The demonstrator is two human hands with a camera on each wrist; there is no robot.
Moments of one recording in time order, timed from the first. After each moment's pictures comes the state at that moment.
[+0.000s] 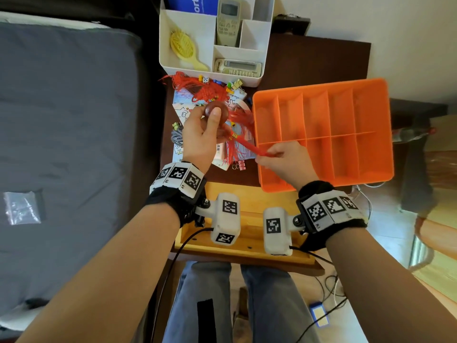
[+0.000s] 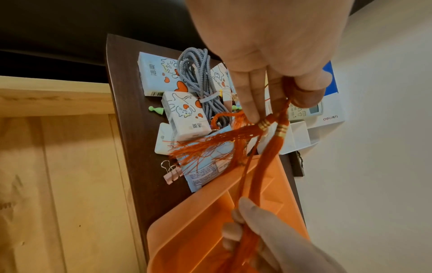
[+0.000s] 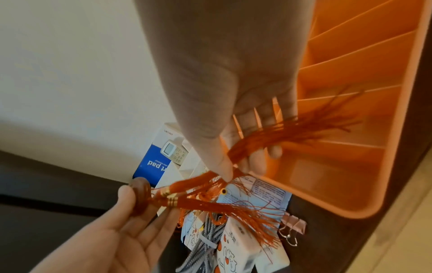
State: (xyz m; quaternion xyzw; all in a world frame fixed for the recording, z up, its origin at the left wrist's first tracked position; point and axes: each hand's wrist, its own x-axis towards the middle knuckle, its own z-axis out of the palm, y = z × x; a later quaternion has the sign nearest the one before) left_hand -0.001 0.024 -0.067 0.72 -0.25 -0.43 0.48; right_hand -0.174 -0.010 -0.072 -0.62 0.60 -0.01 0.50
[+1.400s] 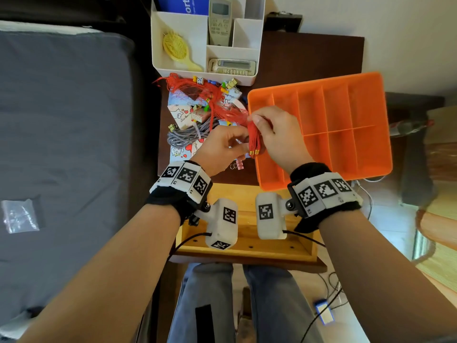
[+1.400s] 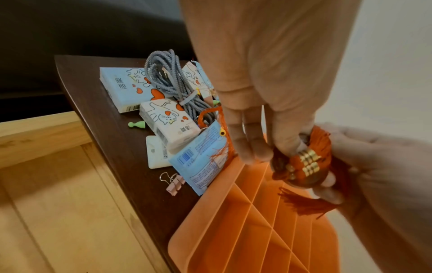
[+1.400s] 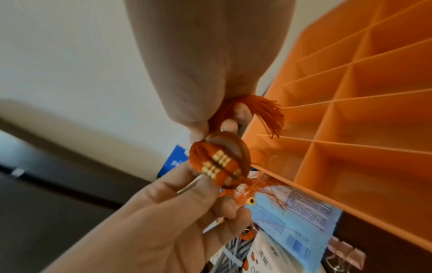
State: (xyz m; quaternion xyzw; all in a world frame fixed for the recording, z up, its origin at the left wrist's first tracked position) left_hand -0.011 0.023 -0.072 0.59 -0.52 -0.54 0.30; right_hand -0.148 -0.032 -0.059 -0.74 0.52 -0.14 0.40
